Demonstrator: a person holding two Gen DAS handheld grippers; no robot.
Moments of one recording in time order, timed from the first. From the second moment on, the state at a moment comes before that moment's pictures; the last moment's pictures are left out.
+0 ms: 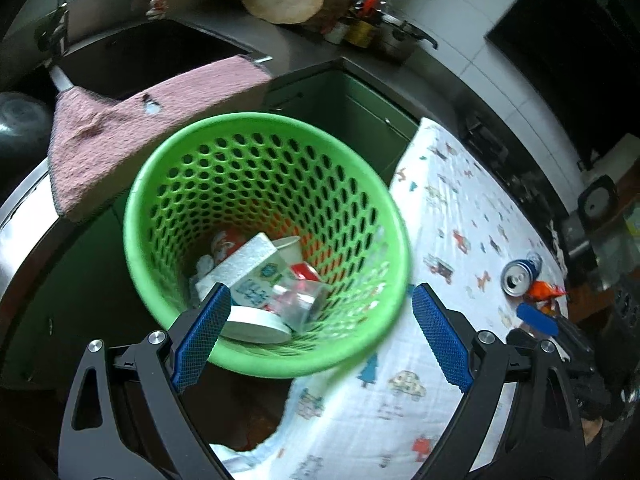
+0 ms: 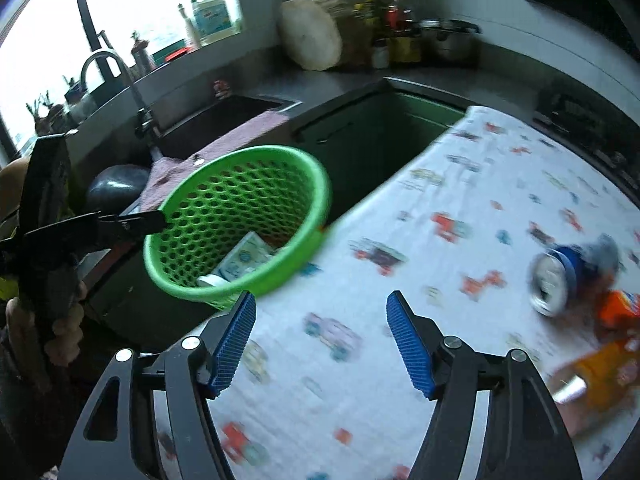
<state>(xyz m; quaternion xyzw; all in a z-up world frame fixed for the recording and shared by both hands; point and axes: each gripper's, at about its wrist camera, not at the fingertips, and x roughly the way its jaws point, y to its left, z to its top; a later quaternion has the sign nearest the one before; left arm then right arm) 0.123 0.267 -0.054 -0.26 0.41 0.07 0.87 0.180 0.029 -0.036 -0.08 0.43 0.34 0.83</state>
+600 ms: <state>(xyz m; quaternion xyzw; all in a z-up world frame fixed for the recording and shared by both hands) 0.148 0.166 -0.028 -0.22 0.43 0.01 0.88 0.202 -0.146 -0.015 -0.05 0.40 0.20 0.89</state>
